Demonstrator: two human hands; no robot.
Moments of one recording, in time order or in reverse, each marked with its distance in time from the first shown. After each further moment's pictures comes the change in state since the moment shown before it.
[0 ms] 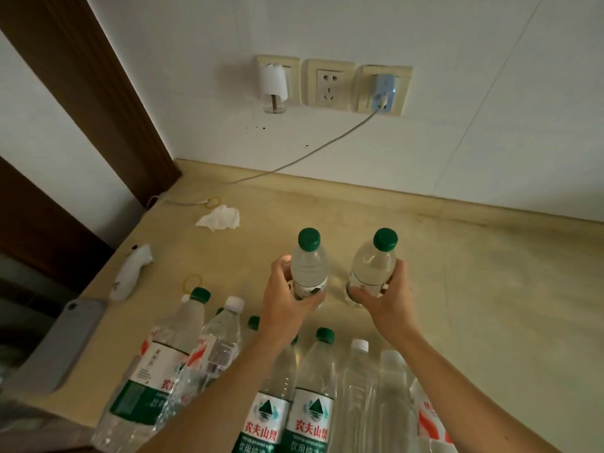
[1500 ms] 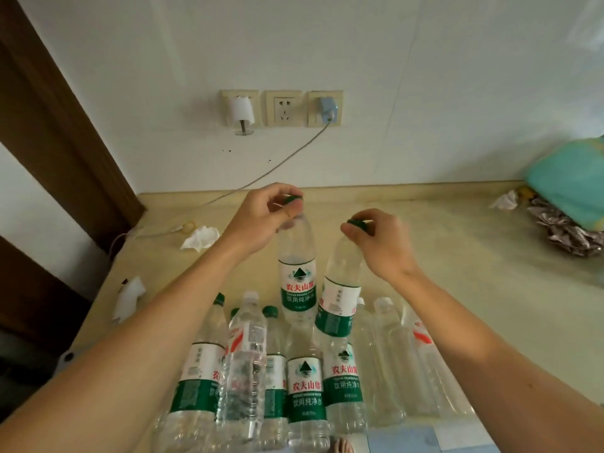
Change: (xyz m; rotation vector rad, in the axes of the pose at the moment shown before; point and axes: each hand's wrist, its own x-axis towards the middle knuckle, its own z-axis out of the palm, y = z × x) left_hand 0.043 0.120 -0.116 -0.131 -0.502 0.358; right_hand -0.089 -0.156 -0.013 -0.201 0.232 -0.079
